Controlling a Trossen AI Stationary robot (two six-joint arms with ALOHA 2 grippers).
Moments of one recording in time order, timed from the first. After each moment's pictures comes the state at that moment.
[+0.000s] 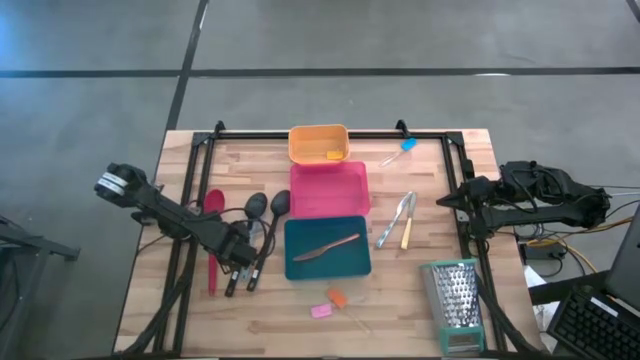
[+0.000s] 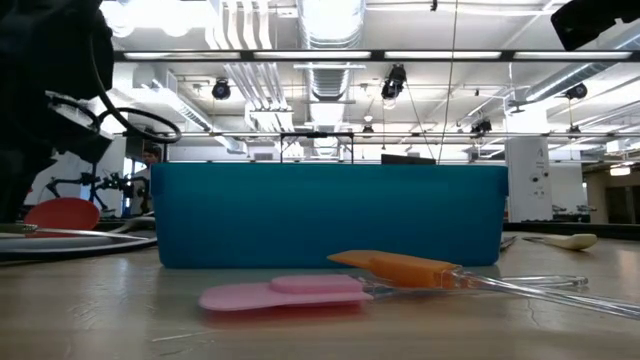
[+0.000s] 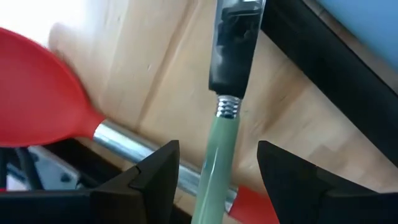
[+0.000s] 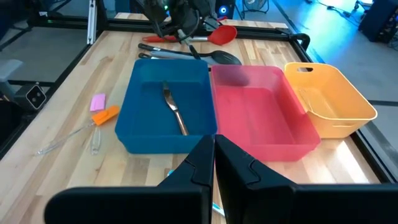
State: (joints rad) left arm -0.43 1.39 0.68 -1.09 -0.10 -0.94; right arm 0.00 0.32 0.78 -0.88 -0.02 -0.03
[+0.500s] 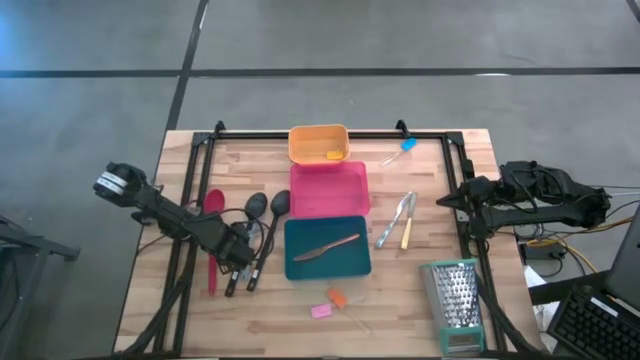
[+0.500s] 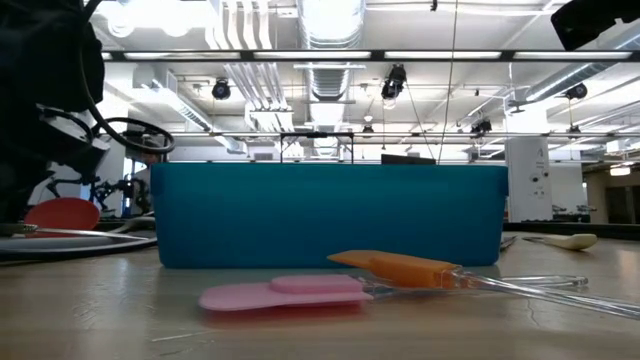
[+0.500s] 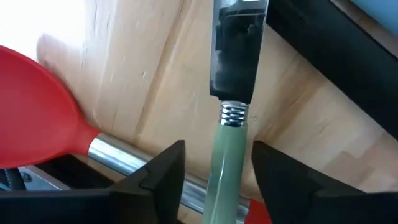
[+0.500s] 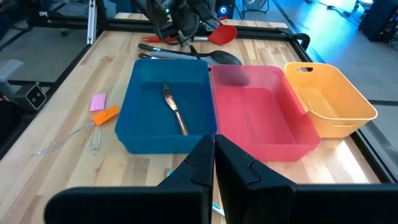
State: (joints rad) left arm -0.43 1.39 0.62 -1.02 -0.12 -0.89; right arm 0.00 0.32 0.78 -0.88 -0.02 -0.03
